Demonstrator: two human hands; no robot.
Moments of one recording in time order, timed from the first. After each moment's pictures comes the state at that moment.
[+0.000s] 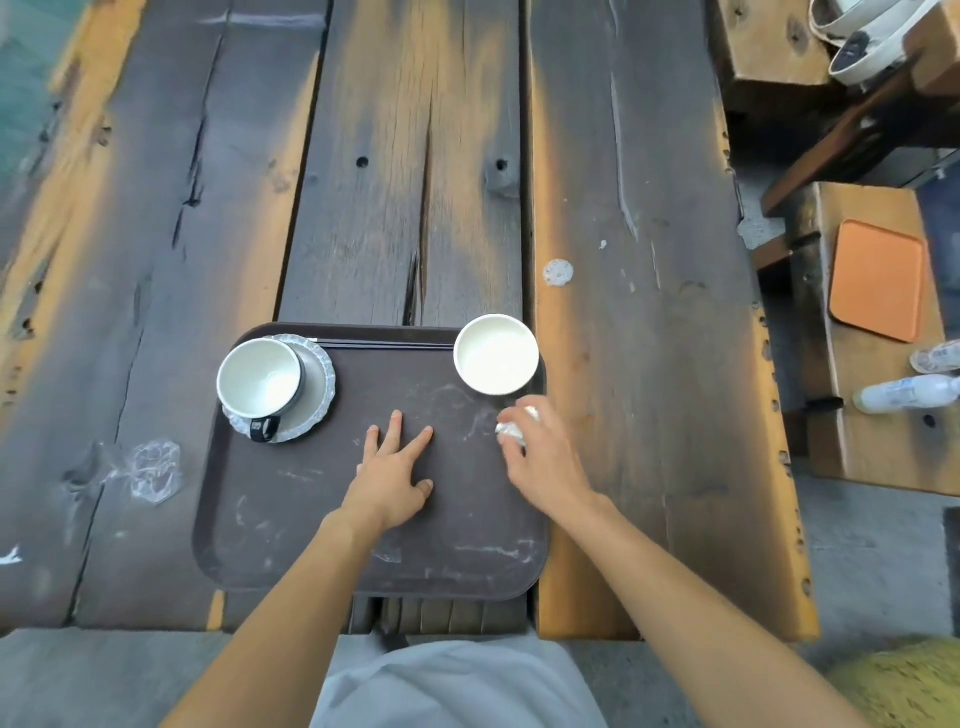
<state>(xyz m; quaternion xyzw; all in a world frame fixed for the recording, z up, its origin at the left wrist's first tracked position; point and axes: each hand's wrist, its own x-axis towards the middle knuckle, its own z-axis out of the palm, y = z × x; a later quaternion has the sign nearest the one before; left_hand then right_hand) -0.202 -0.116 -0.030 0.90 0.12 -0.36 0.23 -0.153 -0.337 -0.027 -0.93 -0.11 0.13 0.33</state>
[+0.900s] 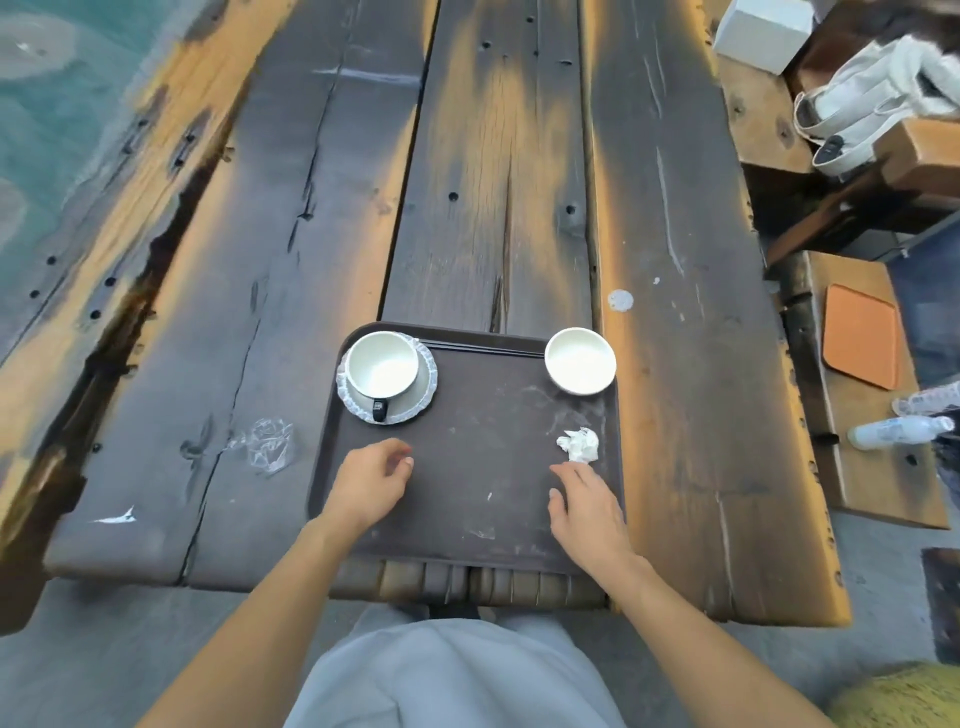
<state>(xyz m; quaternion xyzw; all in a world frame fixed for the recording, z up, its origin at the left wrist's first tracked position) -0.274 0.026 0.013 0.89 0.19 -0.18 0.37 -0.259 -0.268 -0.001 -0.97 -0.06 0.14 0.18</state>
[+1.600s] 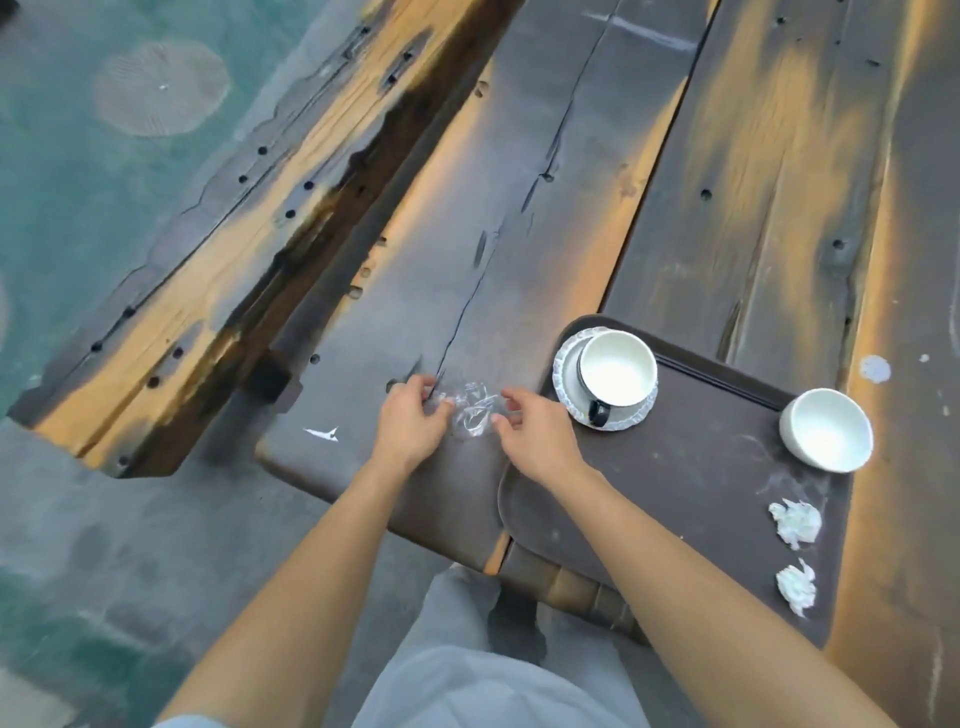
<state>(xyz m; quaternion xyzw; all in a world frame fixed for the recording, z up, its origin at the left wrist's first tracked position) -0.314 0.235 -0.016 0.81 0.40 -0.09 0.42 -0.234 0.077 0.005 -0.90 -0.17 0.29 0.28</state>
